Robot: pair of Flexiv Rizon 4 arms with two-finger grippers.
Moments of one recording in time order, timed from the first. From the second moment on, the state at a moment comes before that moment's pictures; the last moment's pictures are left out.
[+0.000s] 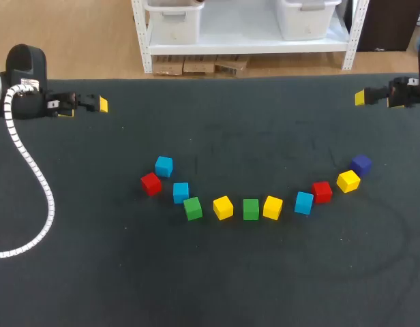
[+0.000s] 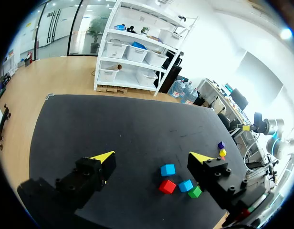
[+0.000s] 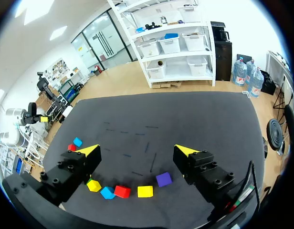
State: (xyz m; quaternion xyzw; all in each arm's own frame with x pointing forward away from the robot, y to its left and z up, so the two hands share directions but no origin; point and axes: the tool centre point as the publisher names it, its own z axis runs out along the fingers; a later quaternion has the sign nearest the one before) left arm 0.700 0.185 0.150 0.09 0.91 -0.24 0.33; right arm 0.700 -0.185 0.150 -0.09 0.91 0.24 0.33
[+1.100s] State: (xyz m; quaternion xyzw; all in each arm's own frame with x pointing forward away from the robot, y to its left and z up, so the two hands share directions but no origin) left arm 0.700 0.185 0.150 0.09 0.91 -0.24 0.33; right arm 0.612 -0.103 0.170 -0.37 0.89 0.18 0.20
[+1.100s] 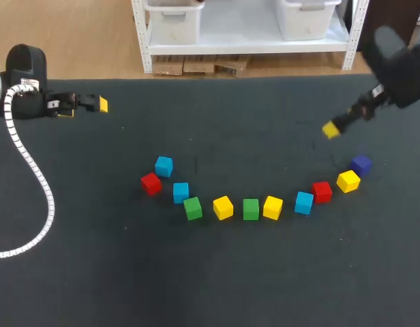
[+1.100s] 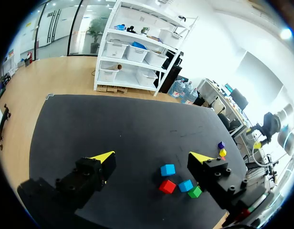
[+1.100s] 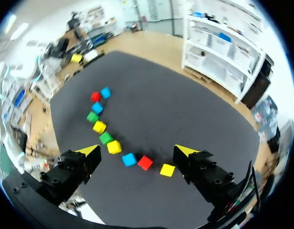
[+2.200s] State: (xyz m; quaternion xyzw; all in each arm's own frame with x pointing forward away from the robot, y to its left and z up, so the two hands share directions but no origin) left arm 0.700 0.185 0.150 0.09 0.91 -0.24 0.33; right arm 0.561 -0.074 0.102 -0.63 0.77 0.06 0.03
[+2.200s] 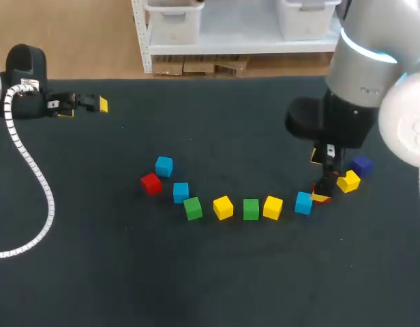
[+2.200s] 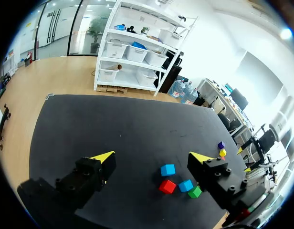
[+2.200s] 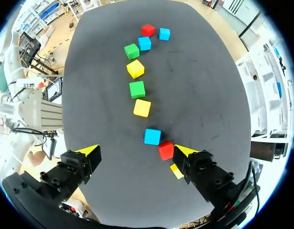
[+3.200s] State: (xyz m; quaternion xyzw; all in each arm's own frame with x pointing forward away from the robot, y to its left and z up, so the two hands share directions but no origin) left arm 0.700 0.185 0.150 0.09 0.91 -0.24 0.33; right arm 0.552 -0.071 0.068 -0.65 0.76 0.03 -0.02
